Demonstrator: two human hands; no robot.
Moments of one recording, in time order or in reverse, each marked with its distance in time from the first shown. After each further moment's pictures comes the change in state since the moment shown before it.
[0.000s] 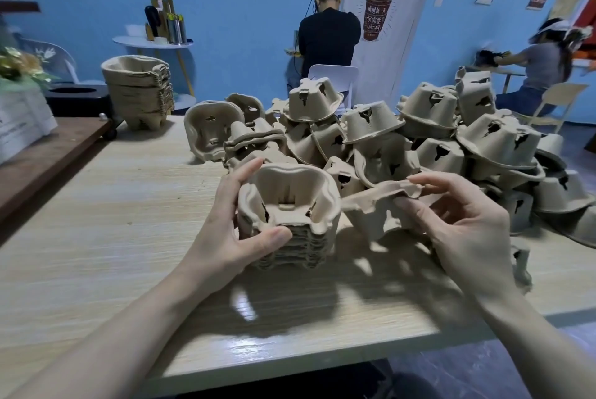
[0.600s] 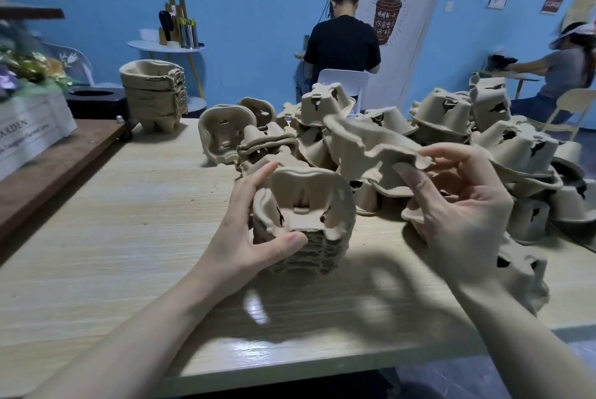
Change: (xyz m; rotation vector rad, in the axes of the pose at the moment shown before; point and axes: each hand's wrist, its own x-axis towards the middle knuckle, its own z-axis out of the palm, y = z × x) left_hand -0.002 -0.002 0.000 0.014 0.007 0.005; right_hand 0.018 -0.034 0.033 0.227 0.202 -0.114
